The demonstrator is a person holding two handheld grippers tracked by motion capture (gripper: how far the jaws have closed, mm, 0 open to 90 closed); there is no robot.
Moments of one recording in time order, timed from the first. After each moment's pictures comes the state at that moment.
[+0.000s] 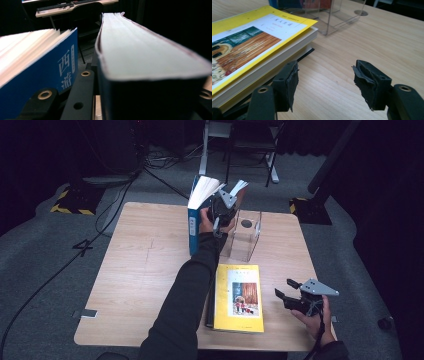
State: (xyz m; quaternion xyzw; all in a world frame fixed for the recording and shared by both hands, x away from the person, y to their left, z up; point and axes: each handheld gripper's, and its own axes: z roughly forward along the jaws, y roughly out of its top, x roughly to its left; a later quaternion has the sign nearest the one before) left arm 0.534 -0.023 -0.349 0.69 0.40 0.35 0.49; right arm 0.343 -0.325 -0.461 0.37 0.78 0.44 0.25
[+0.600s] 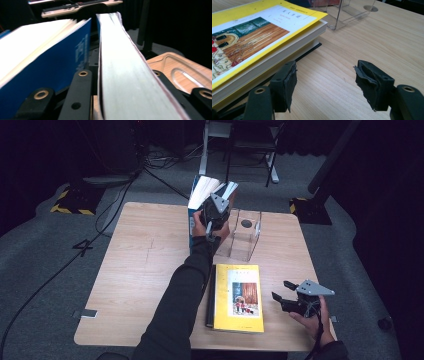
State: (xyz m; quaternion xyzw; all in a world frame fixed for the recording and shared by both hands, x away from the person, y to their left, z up) left arm 0.523 0.002 -0.358 0.69 0.40 0.36 0.49; right arm 0.343 -0.320 -0.466 0.35 0.80 0.42 0.24
